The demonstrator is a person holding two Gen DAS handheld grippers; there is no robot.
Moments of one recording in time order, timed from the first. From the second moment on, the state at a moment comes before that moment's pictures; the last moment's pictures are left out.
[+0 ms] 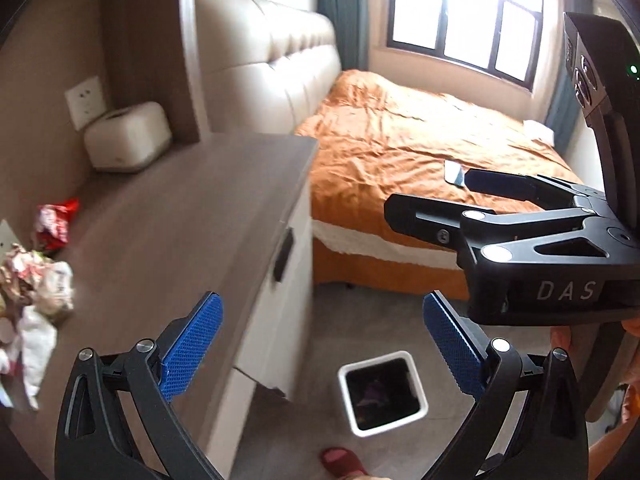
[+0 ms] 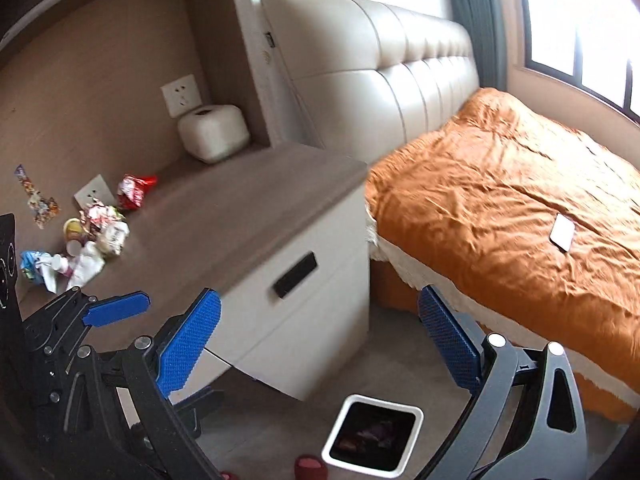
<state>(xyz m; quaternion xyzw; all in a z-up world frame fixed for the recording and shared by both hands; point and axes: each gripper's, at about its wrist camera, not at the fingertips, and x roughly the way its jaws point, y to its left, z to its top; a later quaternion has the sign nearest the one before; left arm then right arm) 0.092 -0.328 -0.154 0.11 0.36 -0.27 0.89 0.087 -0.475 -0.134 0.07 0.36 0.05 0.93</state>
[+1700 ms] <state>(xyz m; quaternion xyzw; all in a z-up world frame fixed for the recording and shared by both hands) 0.214 -0.072 -0.182 0.08 0.44 -0.12 0.89 0.246 -0.210 -0.174 -0.06 0.44 0.30 0.84</state>
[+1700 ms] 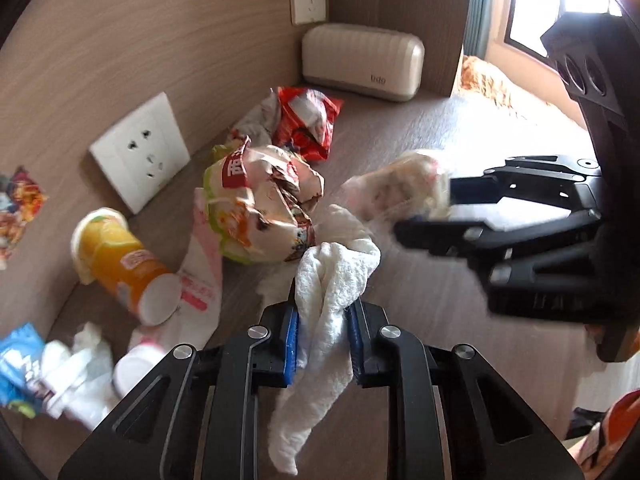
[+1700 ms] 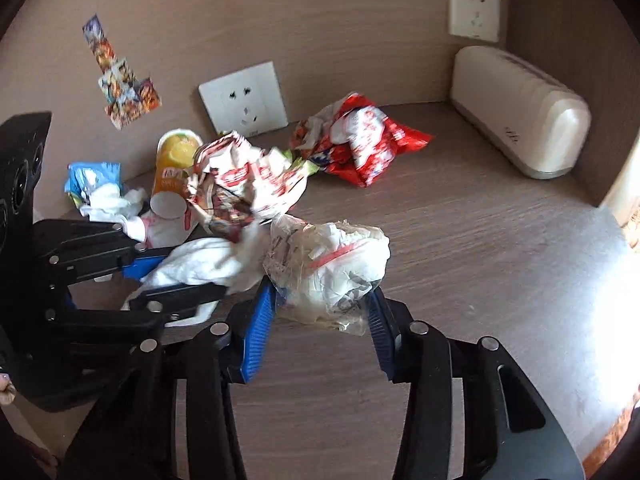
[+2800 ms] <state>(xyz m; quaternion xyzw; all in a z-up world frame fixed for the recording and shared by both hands) 0.098 -0.313 -0.146 0.14 0.40 -0.33 0.84 0.087 -0.458 -0.107 0.04 0.41 0.13 0.90</state>
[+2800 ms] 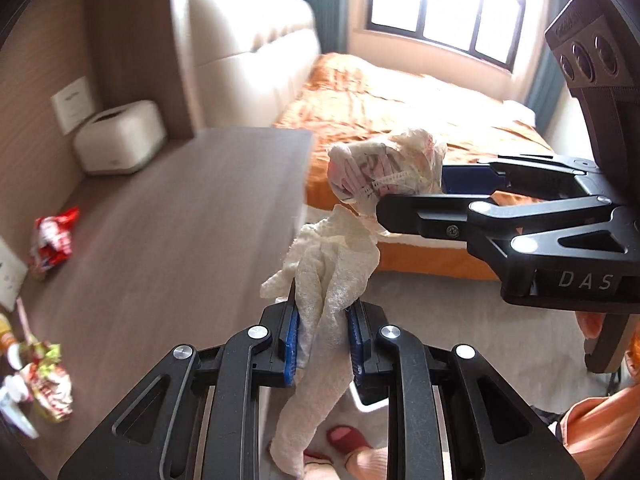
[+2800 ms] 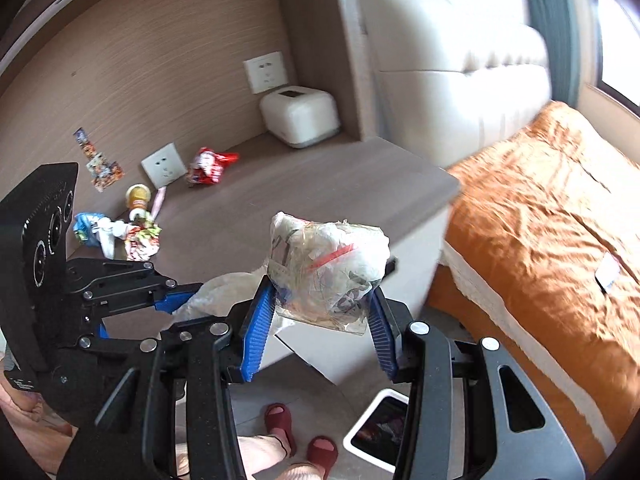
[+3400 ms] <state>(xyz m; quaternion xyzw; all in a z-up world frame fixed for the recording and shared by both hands) 0.064 -0.427 -0.281 0.22 0.48 -0.45 0.72 0.034 -0.552 -0.209 0.14 0.50 -0.01 0.86</state>
